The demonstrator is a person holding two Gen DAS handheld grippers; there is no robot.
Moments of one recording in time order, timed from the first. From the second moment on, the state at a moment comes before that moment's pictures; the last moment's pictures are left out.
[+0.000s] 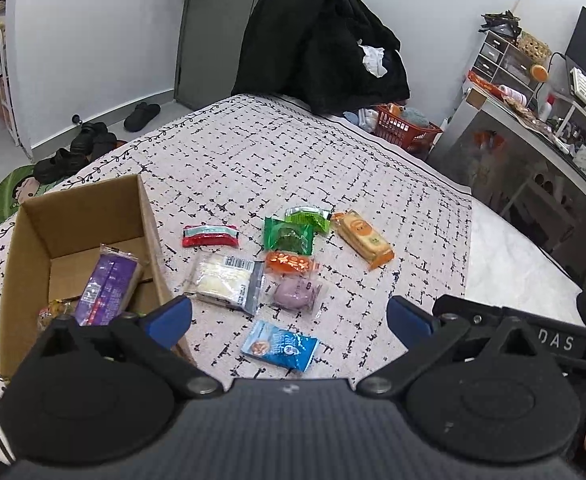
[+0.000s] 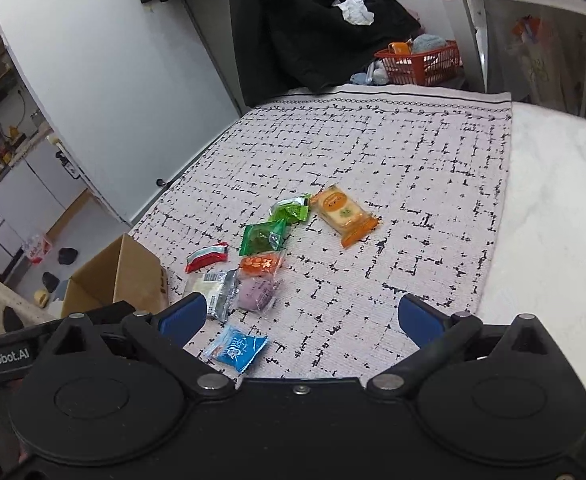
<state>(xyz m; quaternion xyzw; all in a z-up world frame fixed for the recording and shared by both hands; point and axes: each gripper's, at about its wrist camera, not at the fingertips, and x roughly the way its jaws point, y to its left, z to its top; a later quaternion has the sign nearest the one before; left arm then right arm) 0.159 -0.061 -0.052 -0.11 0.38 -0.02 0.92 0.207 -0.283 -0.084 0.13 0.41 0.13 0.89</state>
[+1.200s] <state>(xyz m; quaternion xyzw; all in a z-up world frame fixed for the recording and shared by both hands) 0.240 -0.087 -0.134 -0.14 0.40 0.00 0.90 0.292 -0.305 -0.160 0.22 0.46 0.11 0.85</state>
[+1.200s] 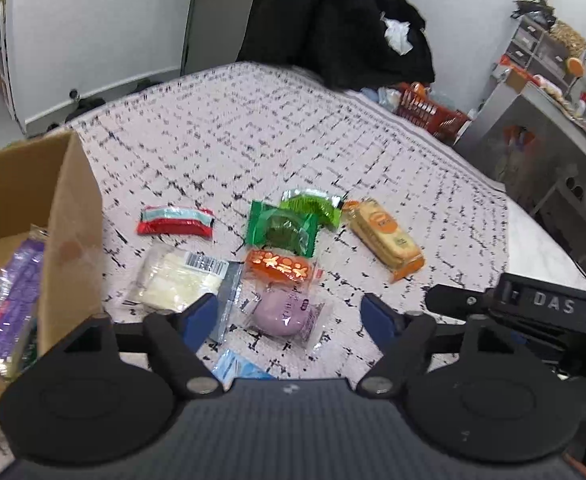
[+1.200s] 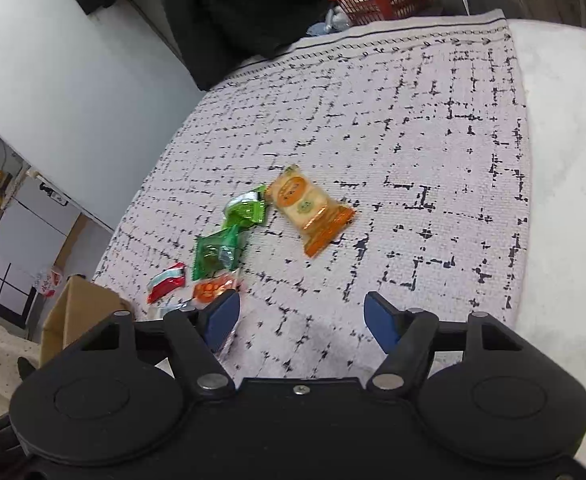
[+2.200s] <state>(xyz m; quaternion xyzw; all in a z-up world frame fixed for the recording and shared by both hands) 0.286 -0.090 -0.183 -0.13 0.45 0.00 0.88 0.353 -0.280 -0.186 0.12 0.45 0.13 0.87</state>
